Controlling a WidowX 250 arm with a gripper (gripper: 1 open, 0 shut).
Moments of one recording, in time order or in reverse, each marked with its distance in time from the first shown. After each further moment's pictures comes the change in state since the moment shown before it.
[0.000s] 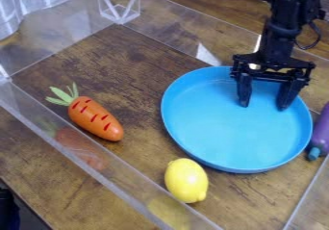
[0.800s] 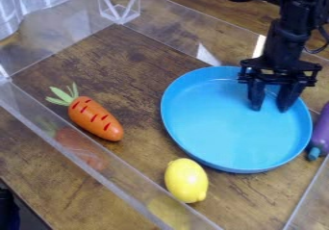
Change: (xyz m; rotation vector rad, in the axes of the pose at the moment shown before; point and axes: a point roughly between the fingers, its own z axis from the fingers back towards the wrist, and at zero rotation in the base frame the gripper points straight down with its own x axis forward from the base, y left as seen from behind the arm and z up) arm -0.006 -0.014 0.001 -0.002 -0.033 0.058
